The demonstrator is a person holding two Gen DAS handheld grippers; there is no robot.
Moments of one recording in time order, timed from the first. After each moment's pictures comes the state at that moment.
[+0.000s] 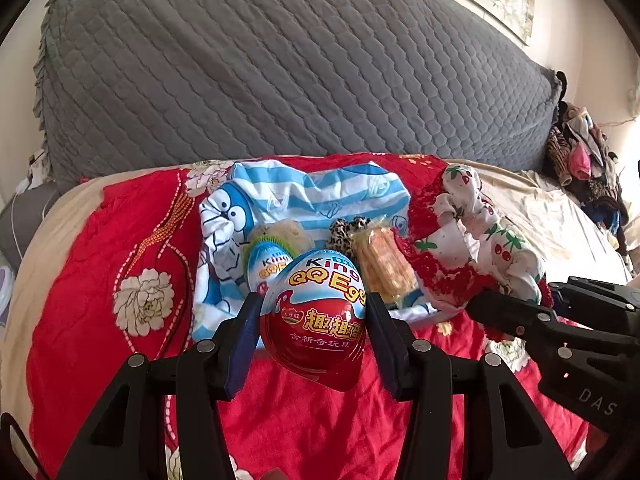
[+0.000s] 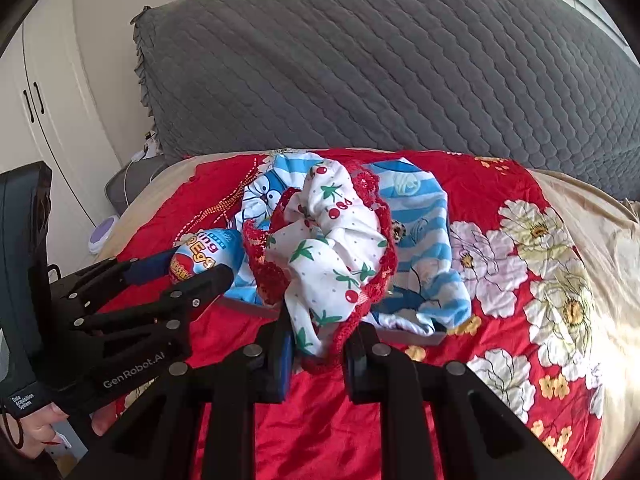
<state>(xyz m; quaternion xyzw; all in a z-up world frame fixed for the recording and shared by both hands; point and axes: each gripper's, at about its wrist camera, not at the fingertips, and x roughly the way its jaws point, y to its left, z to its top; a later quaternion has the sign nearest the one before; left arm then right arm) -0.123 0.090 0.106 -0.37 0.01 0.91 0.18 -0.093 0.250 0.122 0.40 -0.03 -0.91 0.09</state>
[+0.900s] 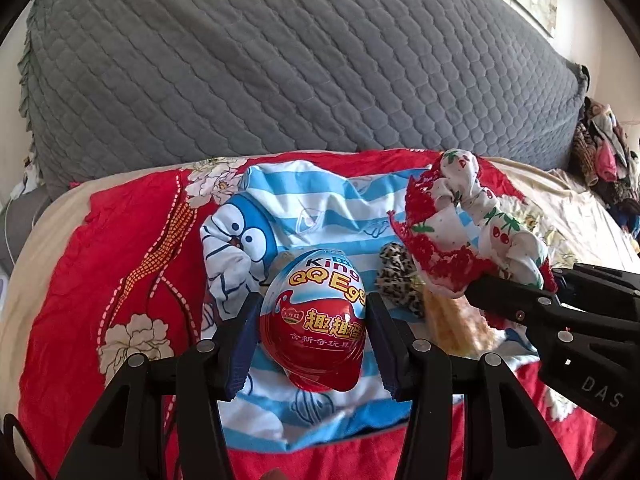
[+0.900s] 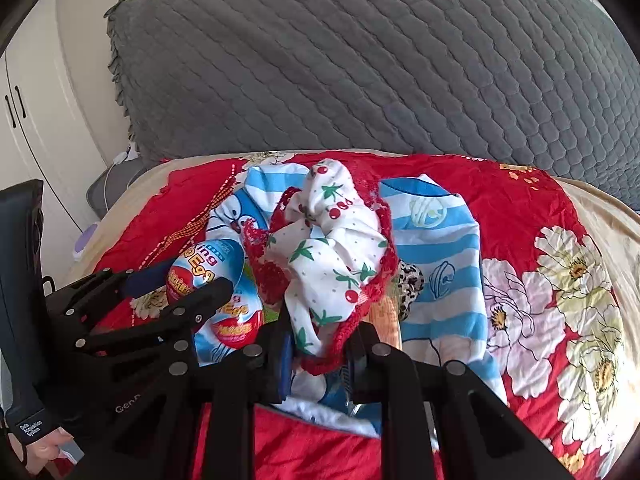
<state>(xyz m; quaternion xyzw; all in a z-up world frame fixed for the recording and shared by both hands) -0.224 0.096 0.067 -0.38 0.02 0.91 0.15 -0.201 0.246 0.088 0.41 -0.03 -0.91 0.09</state>
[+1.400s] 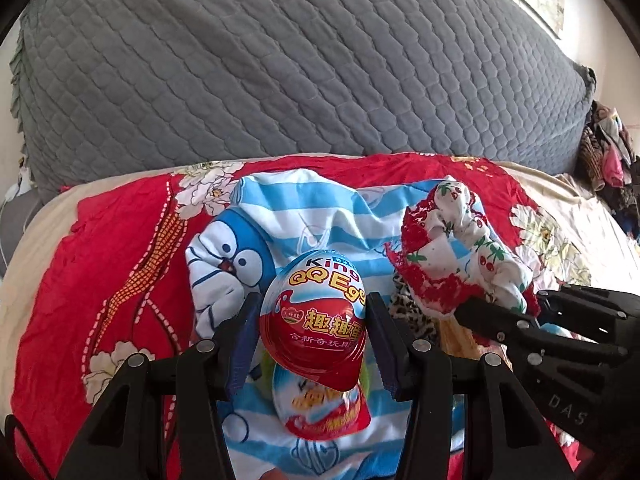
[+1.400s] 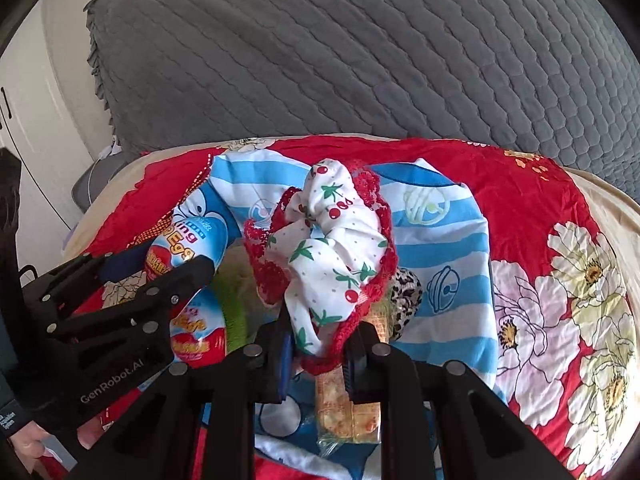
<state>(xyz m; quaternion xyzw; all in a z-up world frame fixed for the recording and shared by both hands) -0.258 0.108 0.055 -0.39 0.02 0.91 0.15 -0.237 0.258 0.060 0.43 -0.03 -0.90 0.08</state>
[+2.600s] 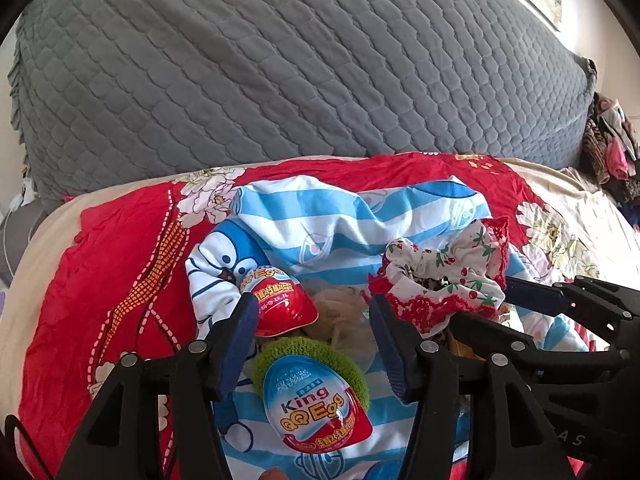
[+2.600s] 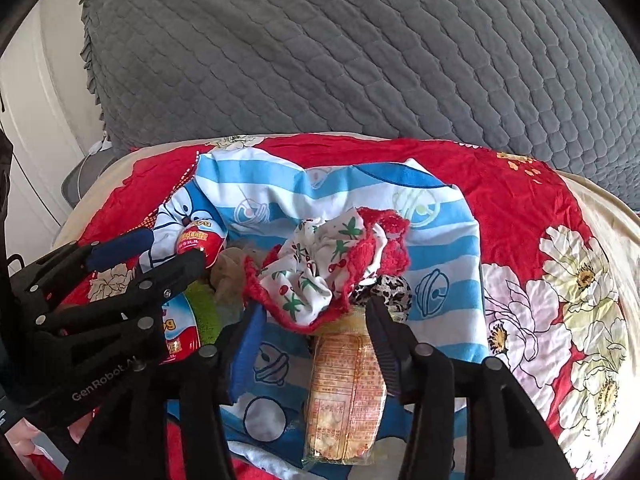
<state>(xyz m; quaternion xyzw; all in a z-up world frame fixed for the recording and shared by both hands) -0.260 0.113 0.059 -0.38 0.03 0.91 0.14 -0.242 0.260 0.059 0.44 -0.02 -0.90 0.06</state>
